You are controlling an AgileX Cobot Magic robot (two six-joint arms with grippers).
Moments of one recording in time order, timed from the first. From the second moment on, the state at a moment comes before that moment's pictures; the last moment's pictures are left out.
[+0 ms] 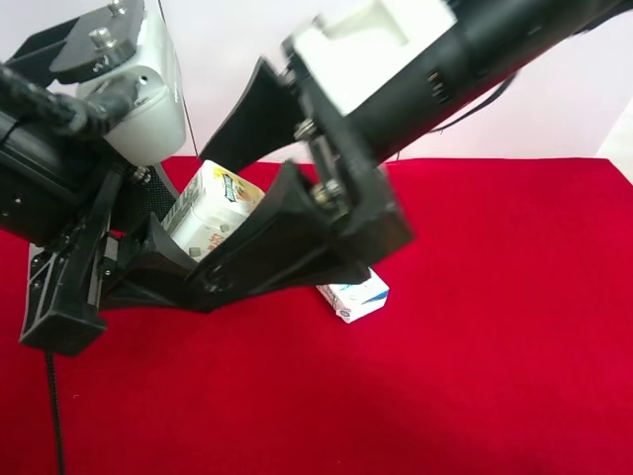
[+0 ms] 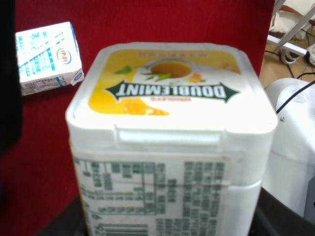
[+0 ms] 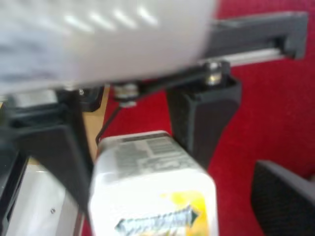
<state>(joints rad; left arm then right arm) -0.76 1.16 -0.95 -0.44 0.85 0.65 0.70 1.40 -1.18 0.92 0.99 -1.35</state>
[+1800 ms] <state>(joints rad) -0.76 1.16 -0.95 -0.44 0.85 0.65 0.70 0.10 -0.48 0.00 1.07 -0.01</state>
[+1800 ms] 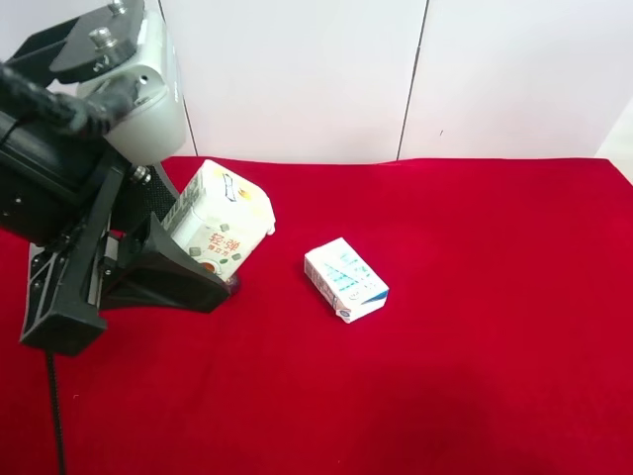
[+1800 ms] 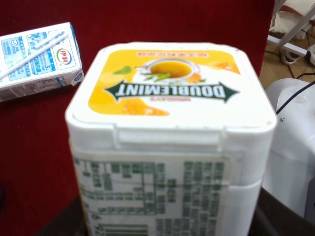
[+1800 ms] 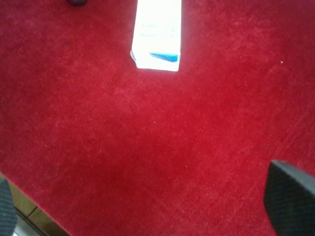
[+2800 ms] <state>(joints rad) -0.76 1.16 -0.95 -0.44 0.80 0.64 0.20 0.00 -0.48 0.00 1.07 -0.01</state>
